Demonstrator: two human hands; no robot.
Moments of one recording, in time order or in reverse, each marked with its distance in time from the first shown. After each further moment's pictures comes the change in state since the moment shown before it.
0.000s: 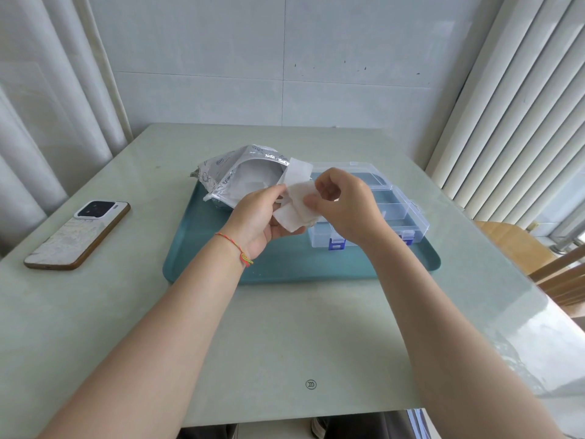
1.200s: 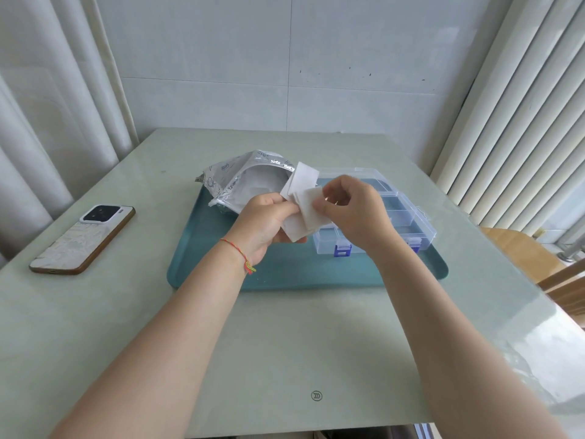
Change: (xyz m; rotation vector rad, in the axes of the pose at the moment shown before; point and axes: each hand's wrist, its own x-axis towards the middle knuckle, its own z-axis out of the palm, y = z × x) left_hand 0.002 -0.002 -0.003 0.178 -0.008 0.078; right_hand 0.001 0.001 -0.001 0.013 0.037 0.074
